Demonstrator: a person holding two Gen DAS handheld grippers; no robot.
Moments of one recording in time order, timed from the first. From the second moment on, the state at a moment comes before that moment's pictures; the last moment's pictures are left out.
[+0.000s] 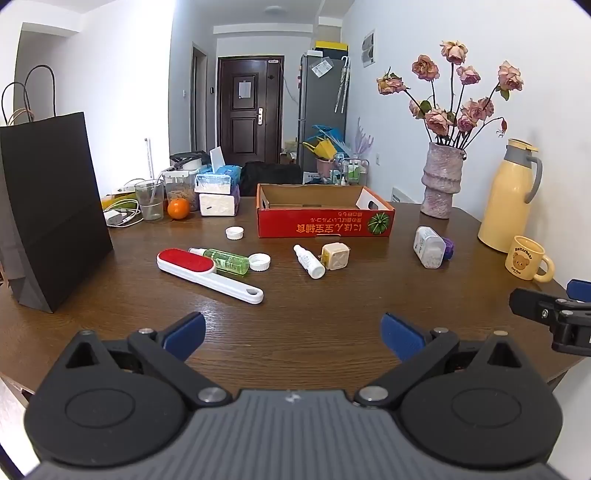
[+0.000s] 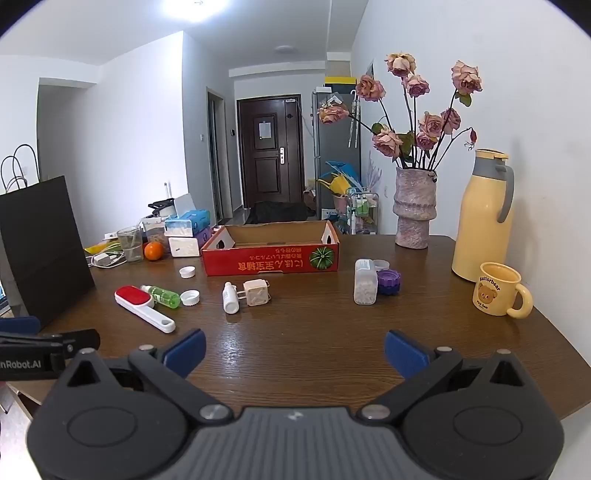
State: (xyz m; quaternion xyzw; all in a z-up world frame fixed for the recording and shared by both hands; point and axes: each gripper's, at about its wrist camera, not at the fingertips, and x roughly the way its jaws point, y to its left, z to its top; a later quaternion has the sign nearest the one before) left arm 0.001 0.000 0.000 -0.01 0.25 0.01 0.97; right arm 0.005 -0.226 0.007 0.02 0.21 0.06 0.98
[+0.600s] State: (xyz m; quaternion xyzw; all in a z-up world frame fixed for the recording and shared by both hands) left arm 0.003 0.004 0.001 -0.02 0.25 0.01 0.97; right arm 0.005 -0.224 0.006 0.01 0.21 0.06 0.97
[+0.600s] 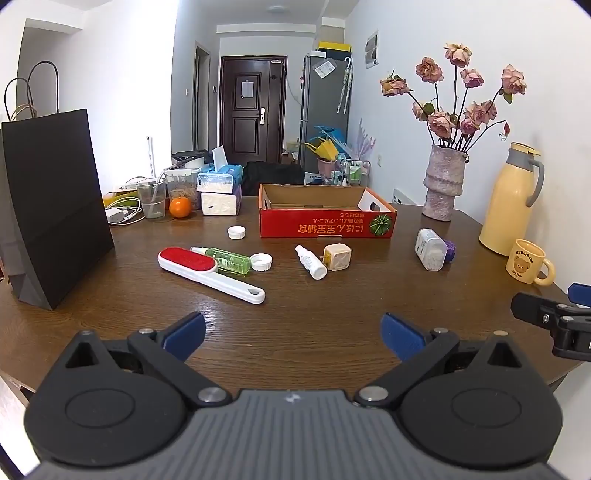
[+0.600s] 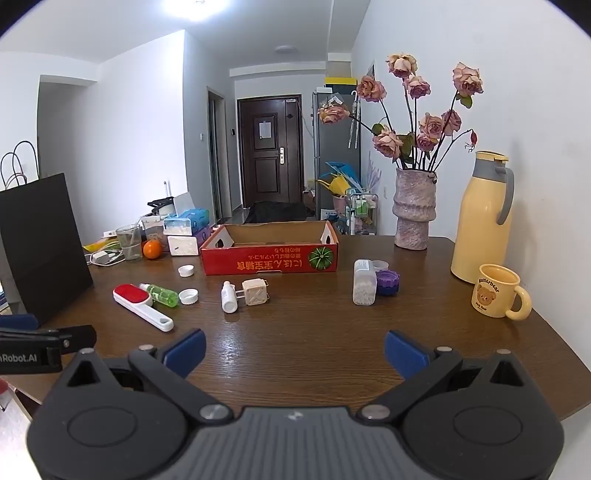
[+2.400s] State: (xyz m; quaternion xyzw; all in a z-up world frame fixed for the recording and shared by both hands) left arm 0.000 0.010 0.007 -0.02 0.24 0.01 0.97; right arm 0.004 -0.224 0.007 0.00 0.21 0.06 0.98
